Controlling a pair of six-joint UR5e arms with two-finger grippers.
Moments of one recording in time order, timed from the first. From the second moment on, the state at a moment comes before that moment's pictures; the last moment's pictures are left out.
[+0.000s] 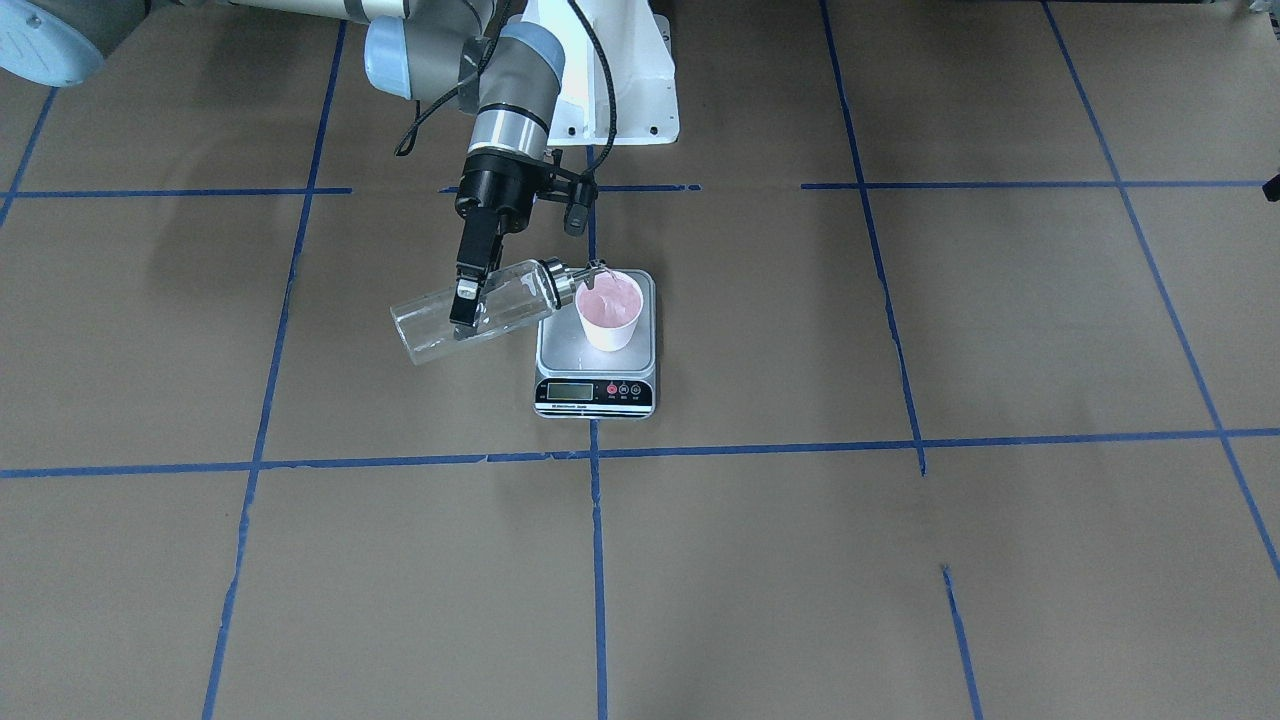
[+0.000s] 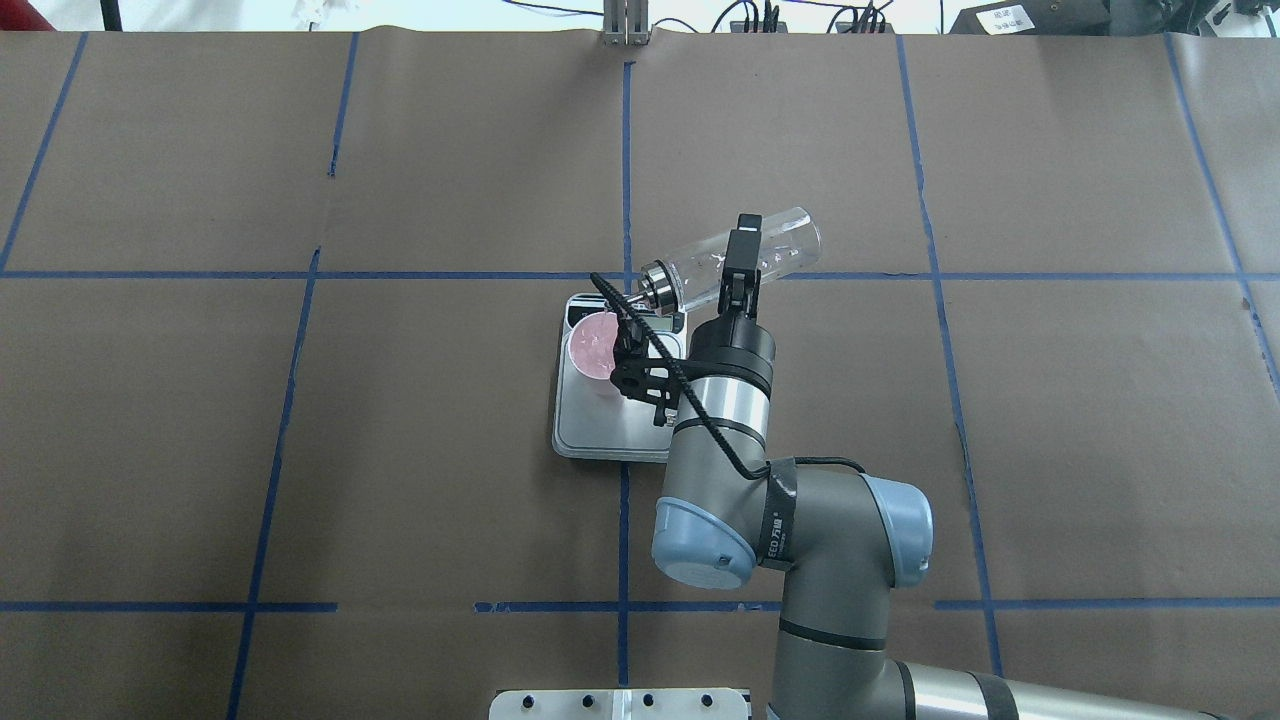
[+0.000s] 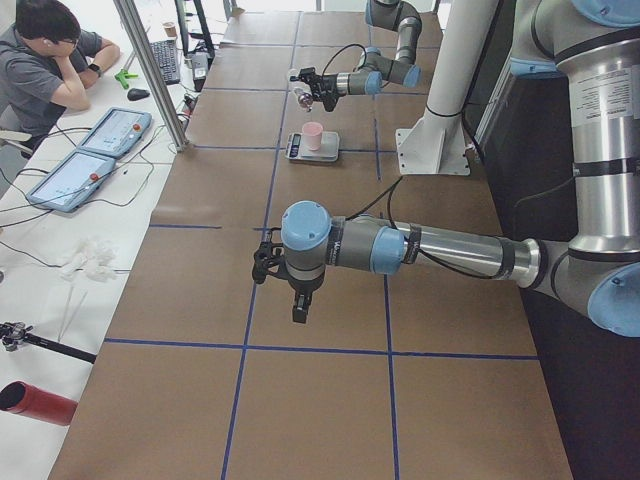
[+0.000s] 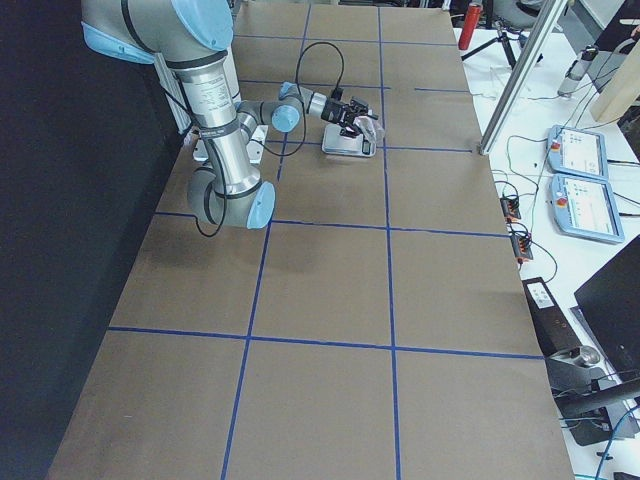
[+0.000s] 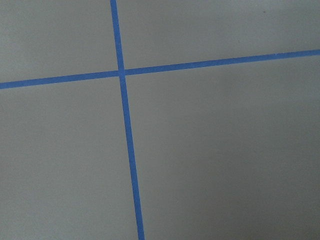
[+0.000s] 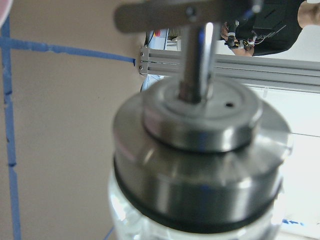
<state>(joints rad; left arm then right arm) -1.53 -1.39 -1.89 -1.58 -2.43 0.00 0.25 -1.00 1.71 -1.59 0.41 -0.02</state>
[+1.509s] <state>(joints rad) -1.53 -1.39 -1.89 -1.58 -2.44 0.00 0.34 -1.11 2.02 -1.40 0.86 0.80</state>
